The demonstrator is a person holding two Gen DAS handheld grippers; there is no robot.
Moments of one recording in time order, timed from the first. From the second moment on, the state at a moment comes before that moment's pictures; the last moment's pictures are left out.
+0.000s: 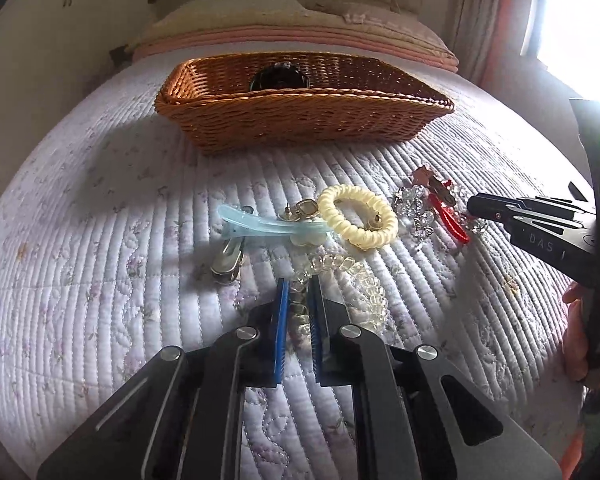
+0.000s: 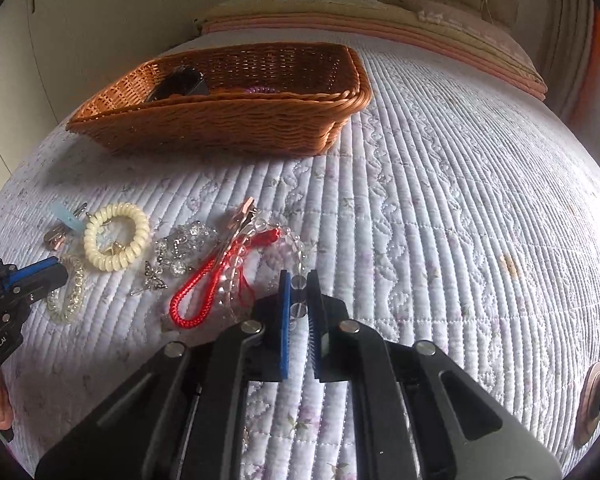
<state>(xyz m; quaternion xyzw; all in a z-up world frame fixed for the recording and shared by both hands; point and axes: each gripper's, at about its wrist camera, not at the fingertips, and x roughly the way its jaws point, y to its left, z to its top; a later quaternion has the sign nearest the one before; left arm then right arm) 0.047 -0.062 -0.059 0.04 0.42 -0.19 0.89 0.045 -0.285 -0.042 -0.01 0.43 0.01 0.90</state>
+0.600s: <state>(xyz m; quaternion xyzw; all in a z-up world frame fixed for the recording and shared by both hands) 0.025 -0.043 -0.046 -0.01 0.39 -0.24 0.89 -0.006 -0.281 0.017 0.03 0.39 0.07 0.92</state>
